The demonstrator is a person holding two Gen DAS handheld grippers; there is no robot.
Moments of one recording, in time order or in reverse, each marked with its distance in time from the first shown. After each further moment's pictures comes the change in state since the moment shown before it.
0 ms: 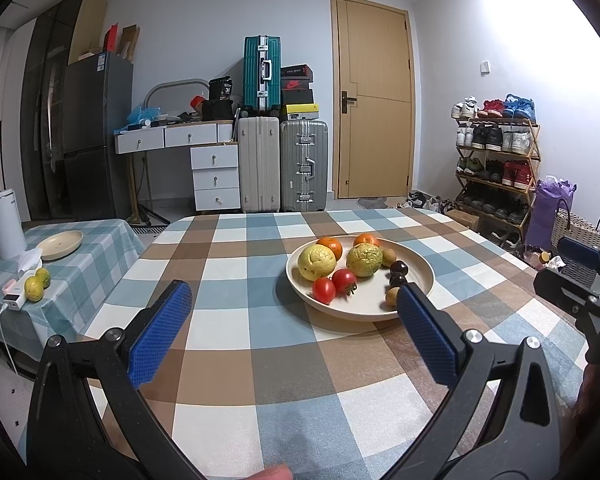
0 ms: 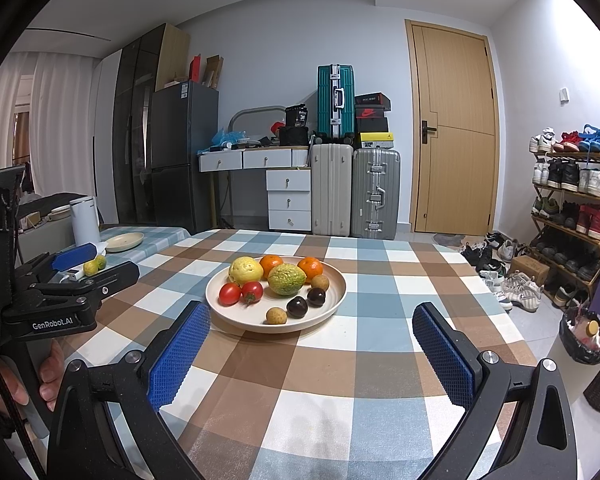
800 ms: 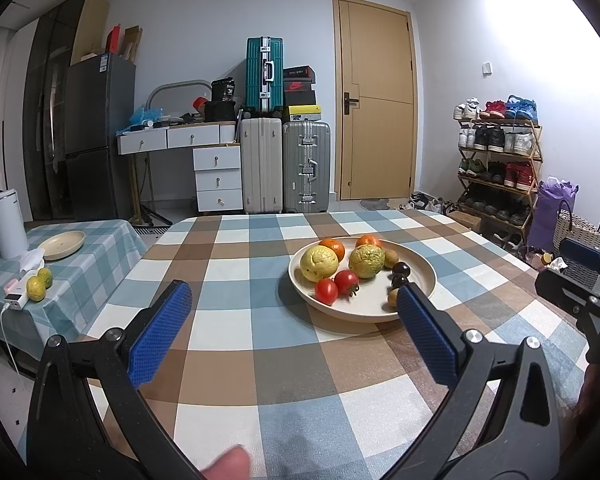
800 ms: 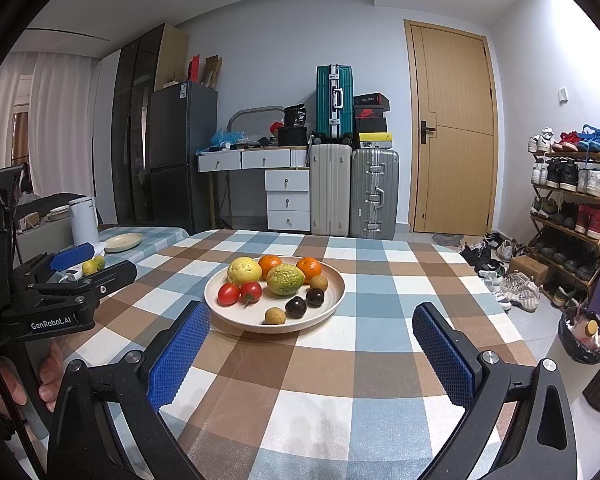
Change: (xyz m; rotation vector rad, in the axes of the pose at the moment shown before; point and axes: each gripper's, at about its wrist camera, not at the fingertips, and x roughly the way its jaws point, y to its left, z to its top) left arm -0.001 0.000 0.001 -0.002 -0.001 0.005; right arm 0.000 0.000 0.000 0.000 0.000 0.000
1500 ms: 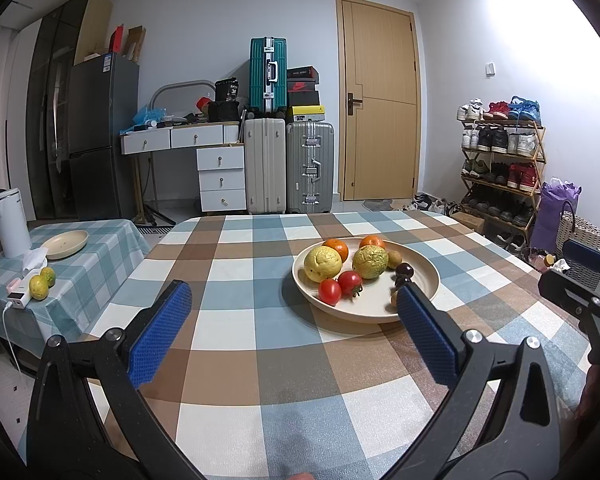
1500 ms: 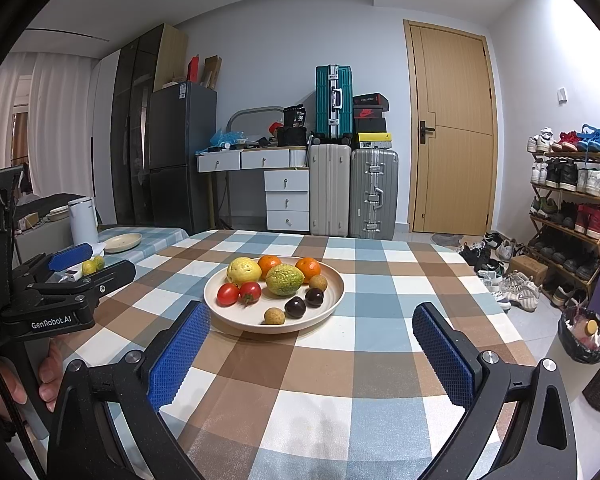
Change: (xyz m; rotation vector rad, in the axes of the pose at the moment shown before) left arm -0.001 -0.001 0.000 -0.003 0.000 0.012; right arm 0.000 0.000 0.000 0.000 0.000 -0.002
